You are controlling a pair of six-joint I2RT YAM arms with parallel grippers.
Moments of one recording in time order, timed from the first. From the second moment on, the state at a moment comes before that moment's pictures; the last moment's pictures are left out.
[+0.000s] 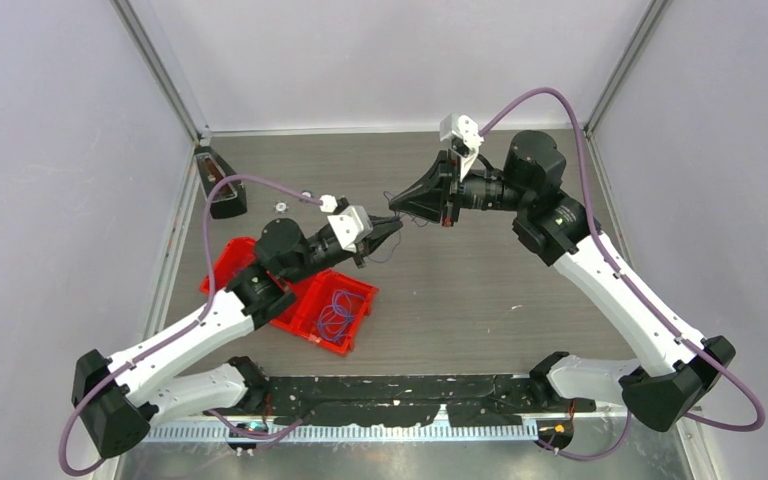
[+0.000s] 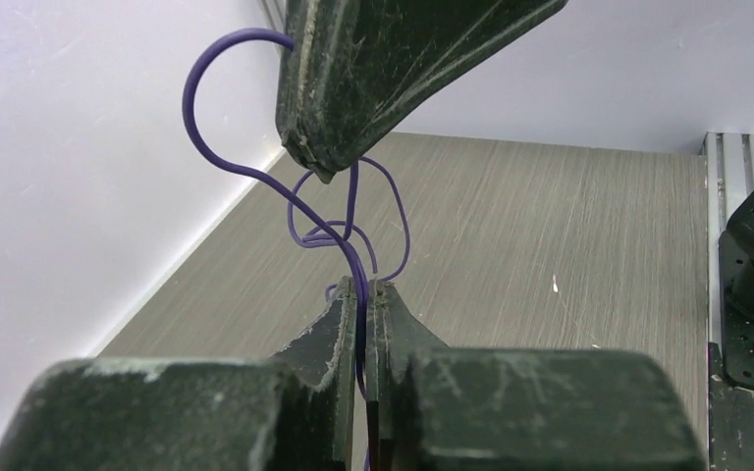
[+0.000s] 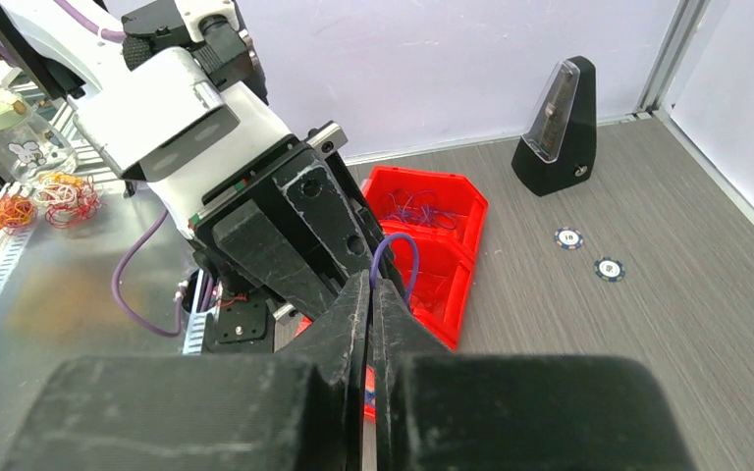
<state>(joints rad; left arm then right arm) -0.82 1.01 0.82 0.31 0.30 0.20 0.59 1.20 1.34 -0.13 -0.87 0.08</state>
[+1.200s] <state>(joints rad) -0.54 0.67 0.80 -0.21 0.56 0.01 0.52 1.23 1.19 -0.45 -0.79 -0.12</state>
